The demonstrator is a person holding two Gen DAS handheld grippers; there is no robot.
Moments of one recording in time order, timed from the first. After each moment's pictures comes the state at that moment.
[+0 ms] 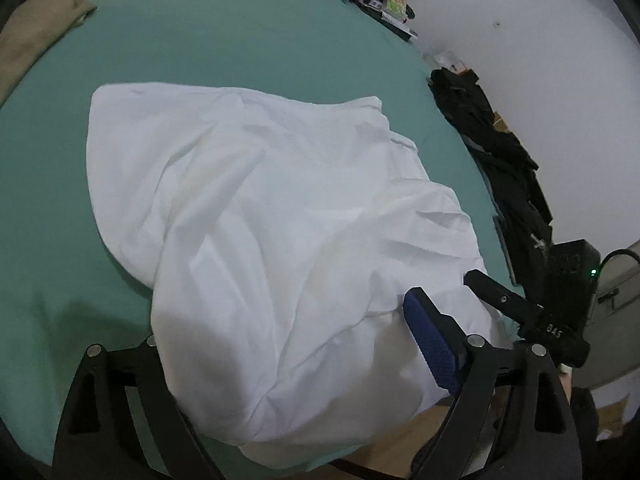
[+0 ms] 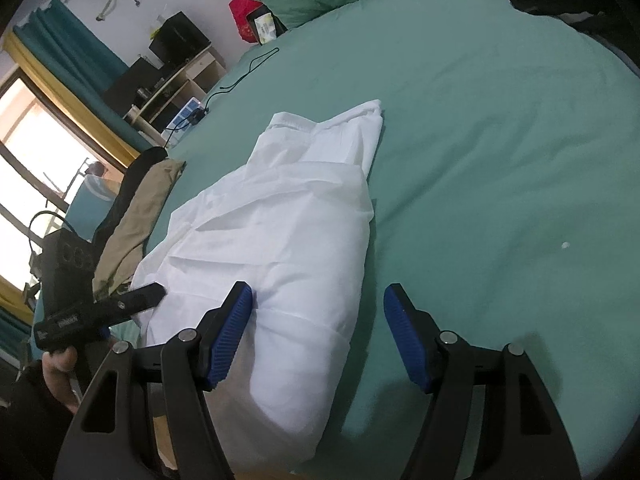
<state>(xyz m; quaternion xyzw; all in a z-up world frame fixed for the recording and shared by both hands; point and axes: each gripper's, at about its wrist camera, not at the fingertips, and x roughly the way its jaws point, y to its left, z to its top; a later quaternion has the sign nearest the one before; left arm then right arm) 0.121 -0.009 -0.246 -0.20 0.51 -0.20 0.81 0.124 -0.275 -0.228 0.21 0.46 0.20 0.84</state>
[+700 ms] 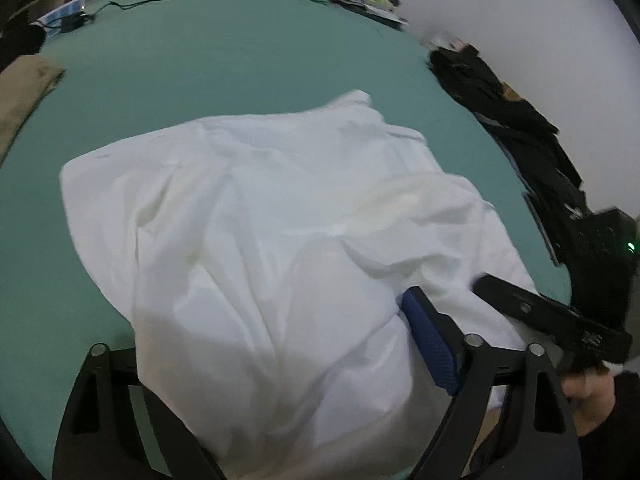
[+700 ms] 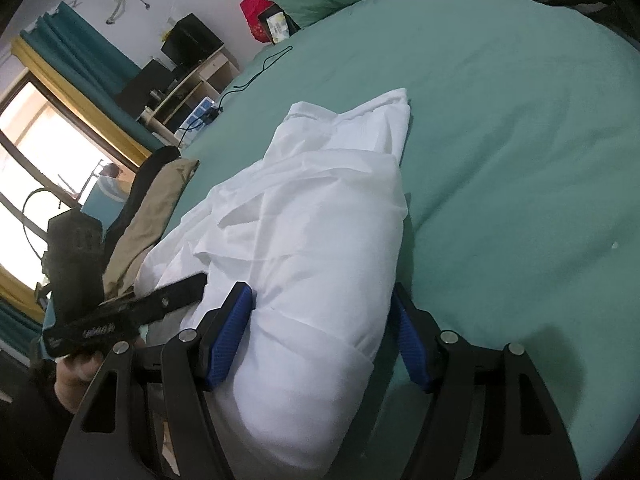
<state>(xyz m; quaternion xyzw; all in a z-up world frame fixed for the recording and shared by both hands) 0.139 -0.038 -0.241 -0.10 0.49 -0.20 0.84 0.135 -0.258 -0.241 0.22 0.45 0.23 0.83</state>
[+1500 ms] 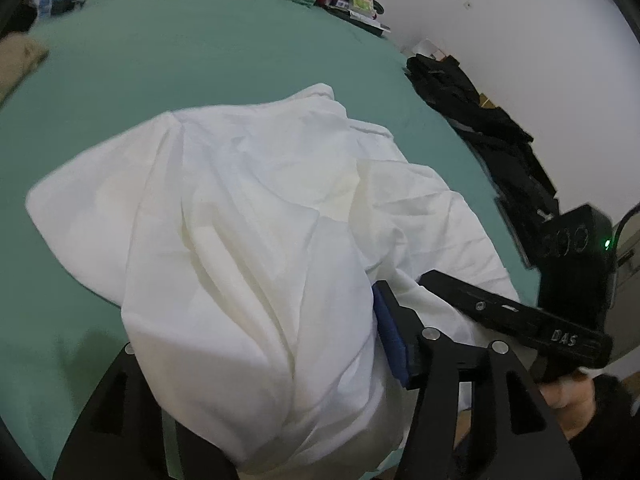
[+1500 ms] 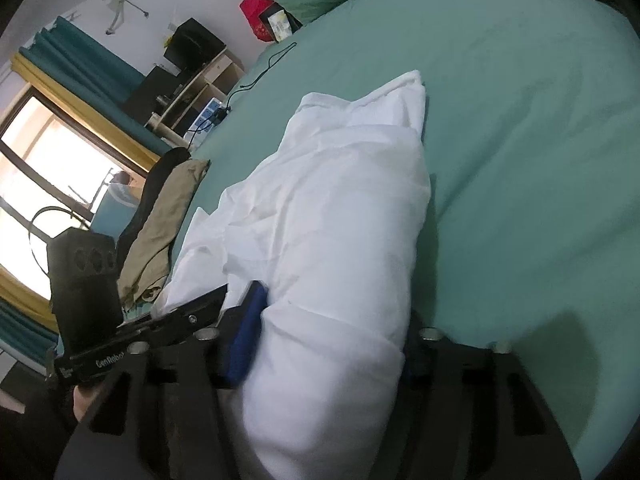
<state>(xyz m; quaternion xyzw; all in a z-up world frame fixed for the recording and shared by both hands) 0.134 -0.048 -0.251 -0.15 0.48 -0.23 0.83 0.135 -0.251 -0.245 0.26 0.46 0.25 0.81</state>
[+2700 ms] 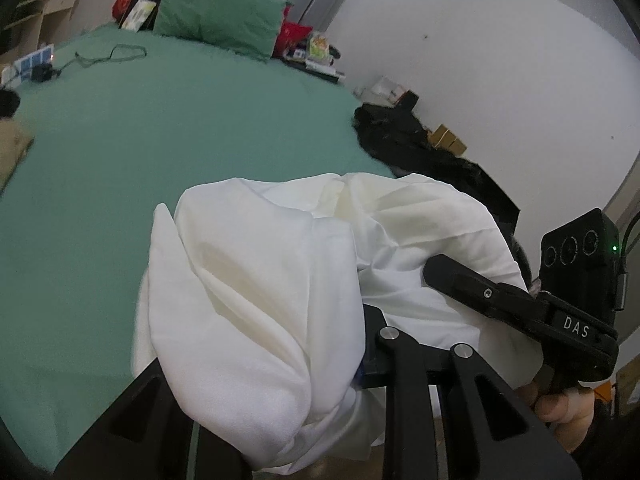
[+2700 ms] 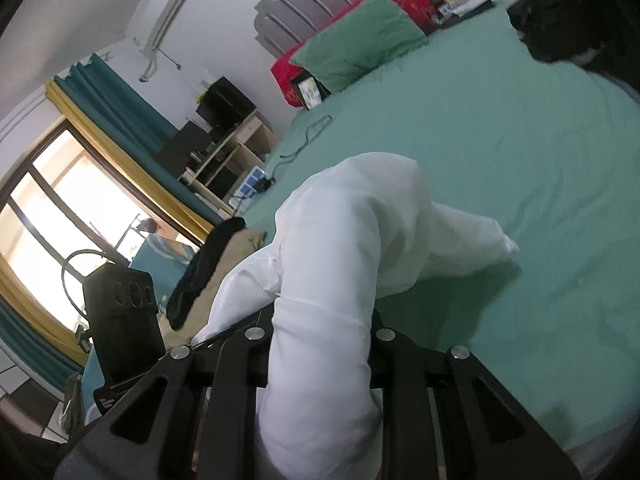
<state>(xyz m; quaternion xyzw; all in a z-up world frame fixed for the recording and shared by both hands) 0.111 -0.059 -0.147 -0.14 0.39 -0.27 0.87 0.105 -0.260 -0.135 0.29 0.34 0.25 0.86</state>
